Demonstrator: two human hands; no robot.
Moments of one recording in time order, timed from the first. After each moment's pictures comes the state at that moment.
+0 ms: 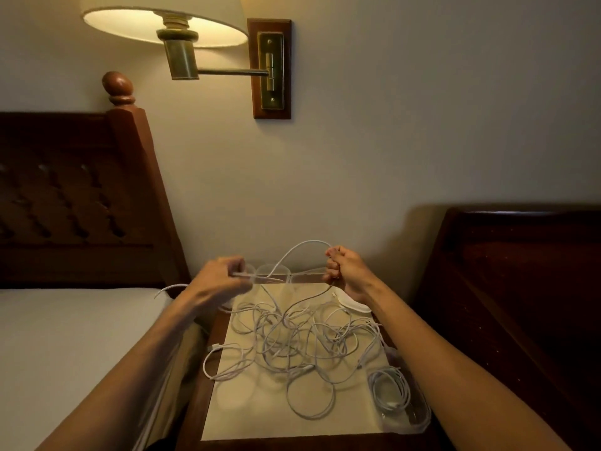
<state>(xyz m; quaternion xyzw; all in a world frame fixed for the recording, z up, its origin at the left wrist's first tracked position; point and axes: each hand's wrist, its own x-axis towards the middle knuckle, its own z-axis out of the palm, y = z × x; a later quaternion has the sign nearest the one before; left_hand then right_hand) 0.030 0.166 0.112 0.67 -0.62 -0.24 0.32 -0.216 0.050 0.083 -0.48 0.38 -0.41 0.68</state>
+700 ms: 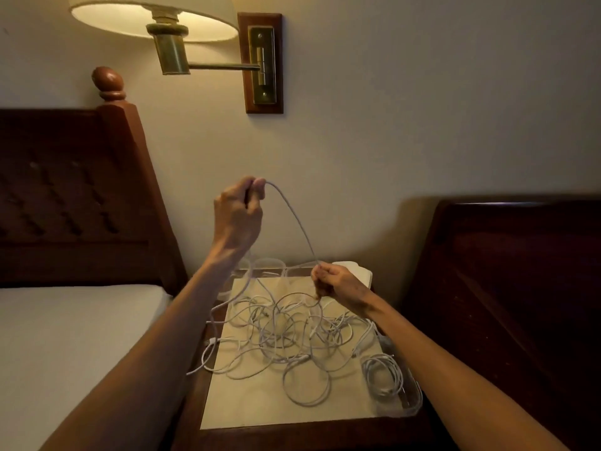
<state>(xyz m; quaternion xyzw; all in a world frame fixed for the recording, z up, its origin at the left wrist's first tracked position) -0.040 0.141 0.190 0.56 -0.58 0.02 0.59 -0.231 0.081 0.063 -0.66 0.31 -0.31 0.61</state>
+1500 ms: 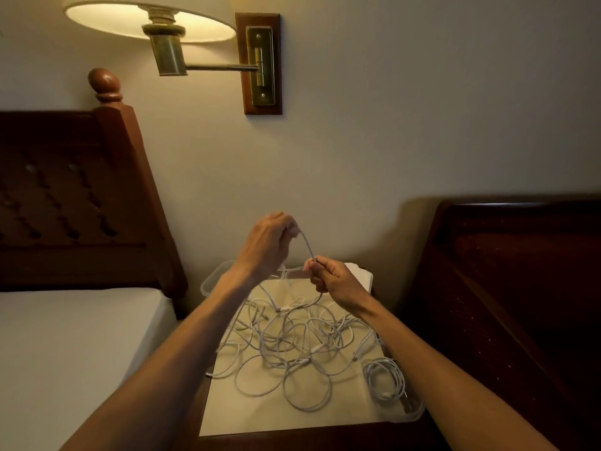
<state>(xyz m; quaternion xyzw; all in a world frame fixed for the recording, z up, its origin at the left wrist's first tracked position) -0.048 0.114 0.137 0.52 -0.75 0.05 0.39 -0.217 0.080 0.067 -0.68 0.29 -0.38 0.56</state>
